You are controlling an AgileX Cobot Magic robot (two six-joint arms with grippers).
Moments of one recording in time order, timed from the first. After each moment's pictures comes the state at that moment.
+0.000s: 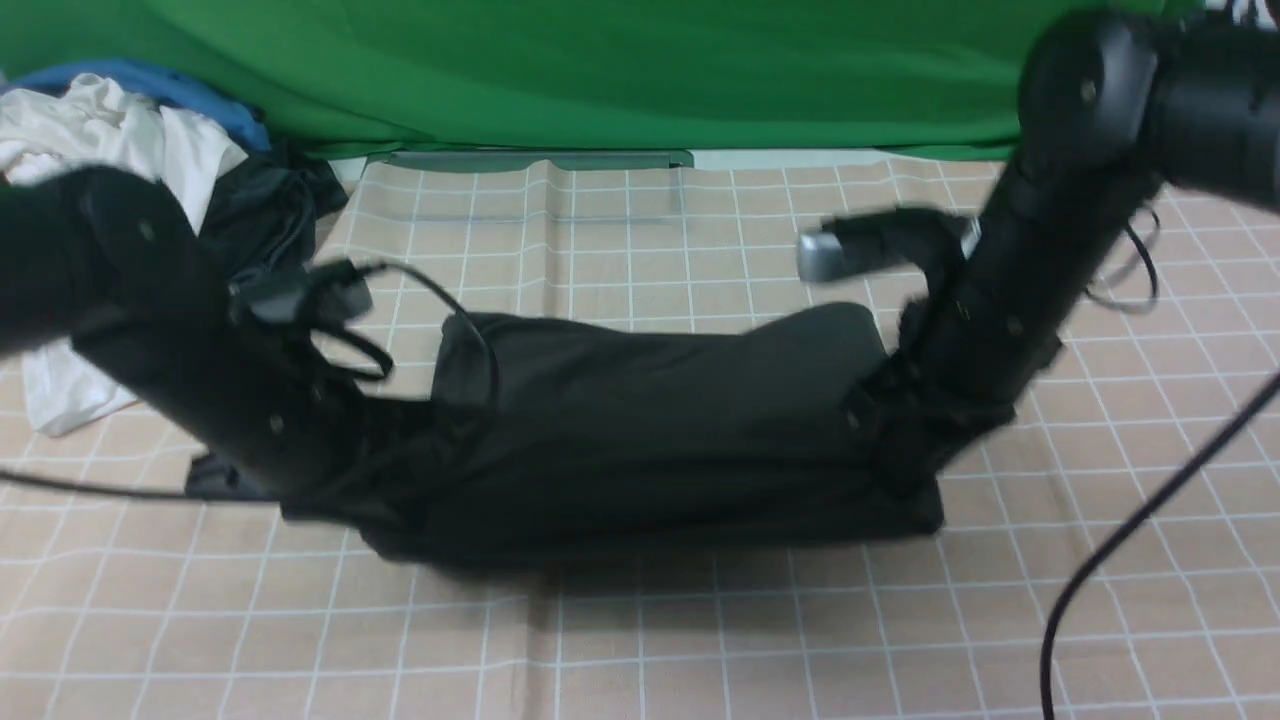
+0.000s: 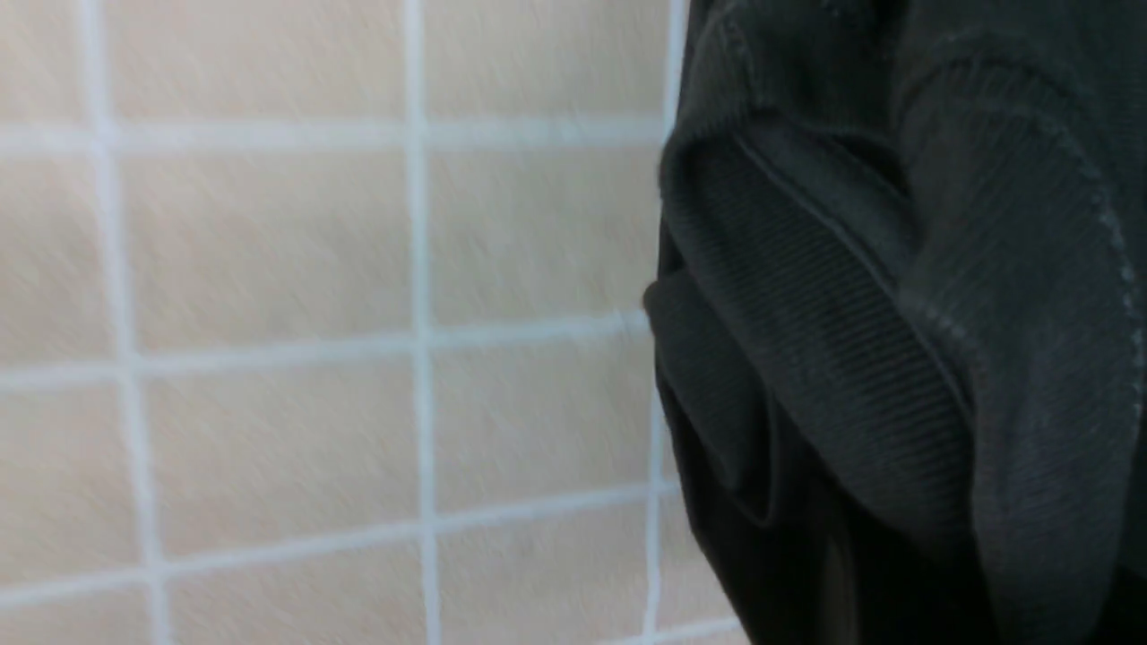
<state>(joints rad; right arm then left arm) 0.37 1.83 -1.36 0.28 1.16 -0.20 -0.19 1.59 -0.91 -0.41 0.83 0.08</state>
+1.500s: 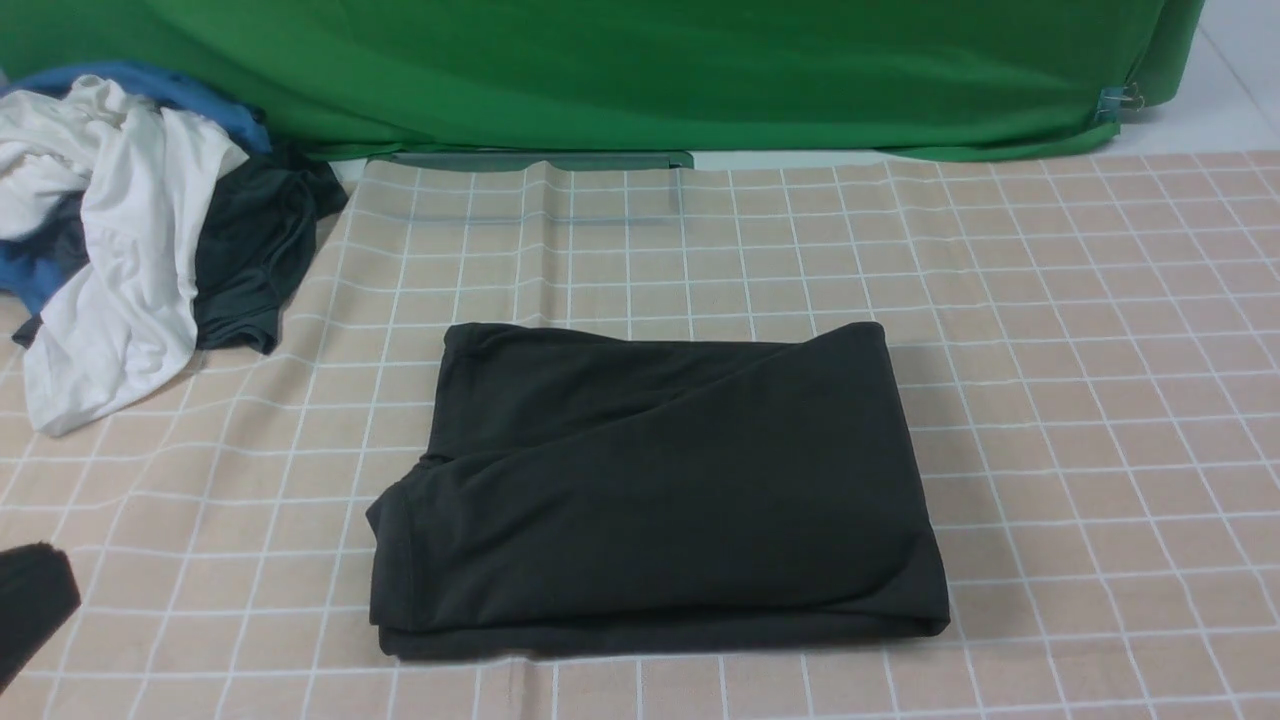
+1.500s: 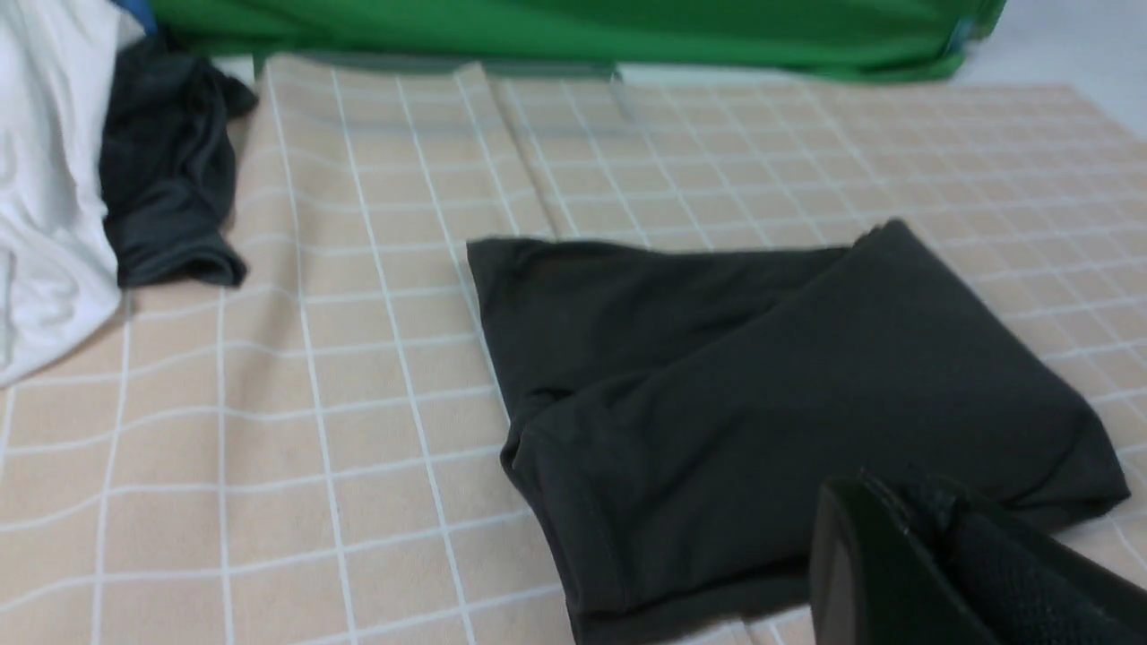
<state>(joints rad) 0.37 0.10 -0.48 0.00 0.09 -0.13 -0.24 0.19 -0.56 -0.22 0.80 0.03</state>
